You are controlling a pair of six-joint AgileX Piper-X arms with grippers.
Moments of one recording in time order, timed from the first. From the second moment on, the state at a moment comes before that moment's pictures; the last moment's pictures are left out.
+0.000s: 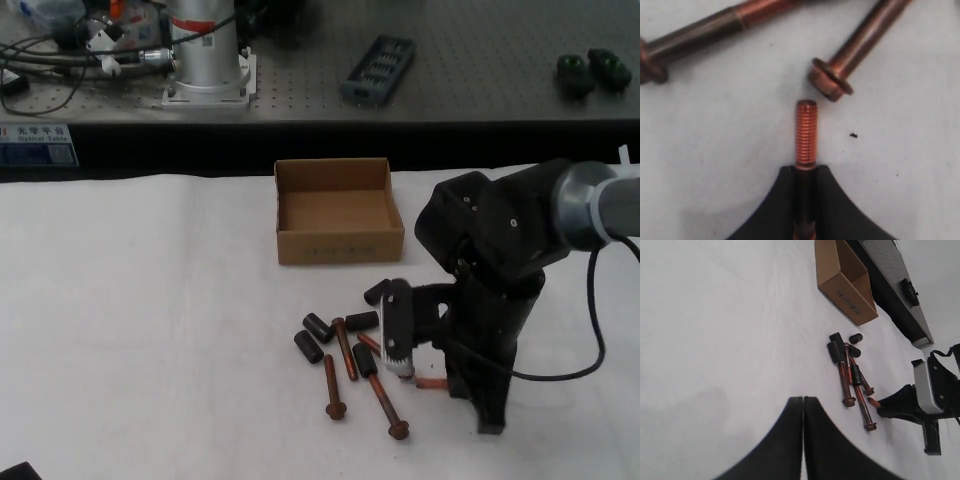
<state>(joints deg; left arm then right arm) 3.9 0.0 0.6 20.4 28.0 -41.7 35.3 108.4 -66.2 48.2 5.4 -68.4</state>
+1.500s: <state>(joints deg) 3.9 0.0 0.6 20.3 25.9 -31.5 34.9 108.5 -66.2 44.4 -3.3 -141.1</state>
